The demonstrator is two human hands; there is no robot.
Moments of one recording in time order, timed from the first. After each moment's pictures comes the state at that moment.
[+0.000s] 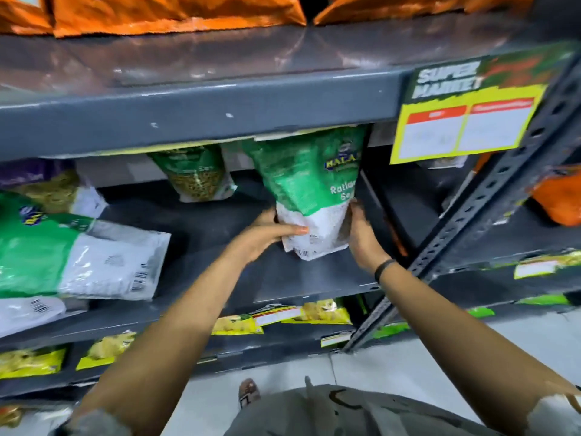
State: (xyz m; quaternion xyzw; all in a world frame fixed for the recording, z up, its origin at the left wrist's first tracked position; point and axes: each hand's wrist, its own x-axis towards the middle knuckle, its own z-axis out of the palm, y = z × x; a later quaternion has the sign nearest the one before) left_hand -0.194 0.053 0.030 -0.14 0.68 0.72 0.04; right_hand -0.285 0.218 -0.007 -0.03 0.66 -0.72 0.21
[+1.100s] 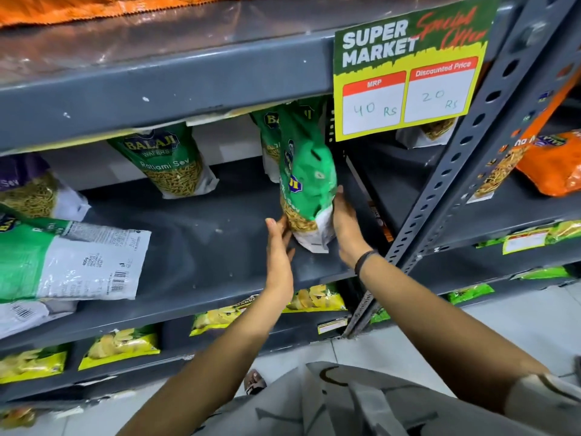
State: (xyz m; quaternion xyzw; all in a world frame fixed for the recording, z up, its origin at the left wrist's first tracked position) left_hand -0.174 0.154 -0.008 -0.26 0.56 0.77 -0.13; right_hand -0.262 0.229 0.020 0.07 0.66 -0.72 0.19
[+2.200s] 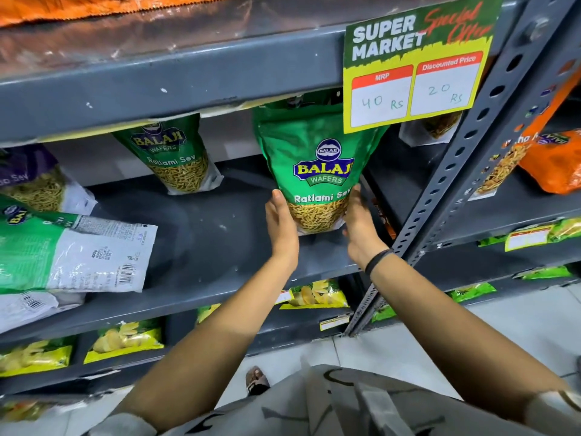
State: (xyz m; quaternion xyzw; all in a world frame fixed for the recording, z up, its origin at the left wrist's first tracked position) left_hand -0.206 0.144 0.011 -0.30 0.58 0.72 -0.24; right_hand -0.247 0.239 0.039 0.13 0.62 -0.75 0.21
